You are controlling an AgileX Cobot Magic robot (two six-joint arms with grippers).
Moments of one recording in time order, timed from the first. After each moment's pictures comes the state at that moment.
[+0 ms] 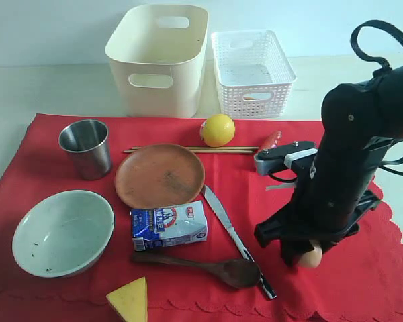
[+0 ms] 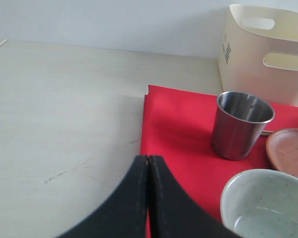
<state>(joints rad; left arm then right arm) -0.06 0.01 0.00 0.13 0.37 -0.21 0.53 1.74 -0.82 0.16 0.79 0.06</state>
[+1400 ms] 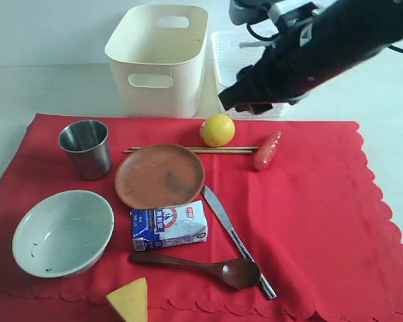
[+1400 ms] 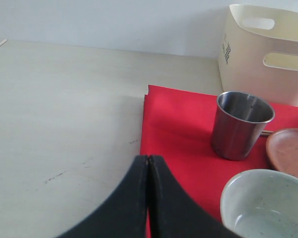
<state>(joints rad) -0.06 0.01 0.00 0.13 0.37 -0.21 0.53 1.59 -1.09 0.05 0.52 -0.05</state>
